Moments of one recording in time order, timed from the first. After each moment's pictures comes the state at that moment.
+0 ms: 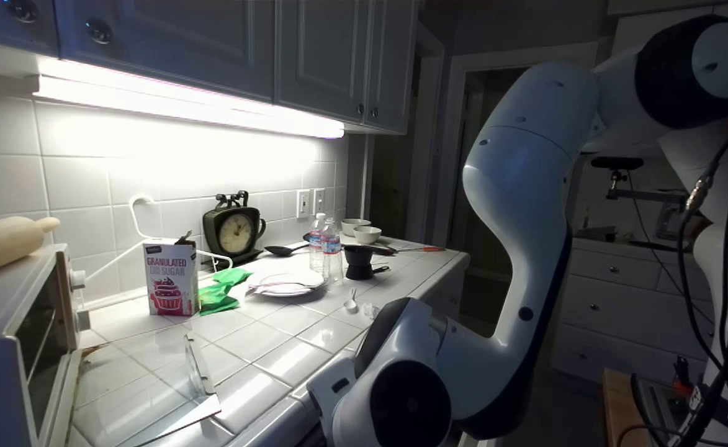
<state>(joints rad) 0.43 0.68 0.30 -1.99 -1.37 2.26 1.25</state>
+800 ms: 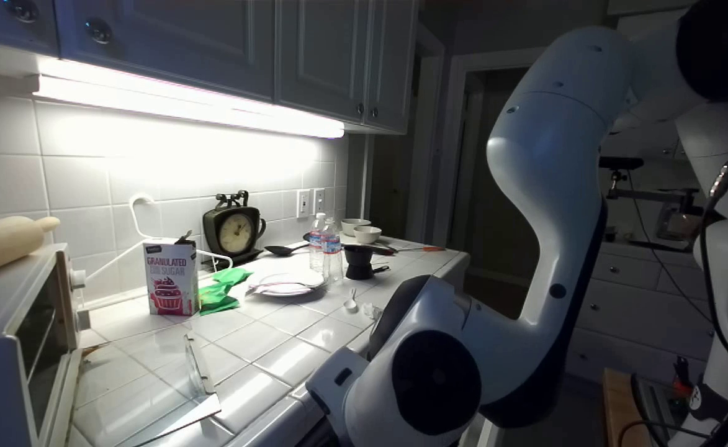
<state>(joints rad) 0.43 0.58 0.34 -2.06 -1.29 2.26 1.00</state>
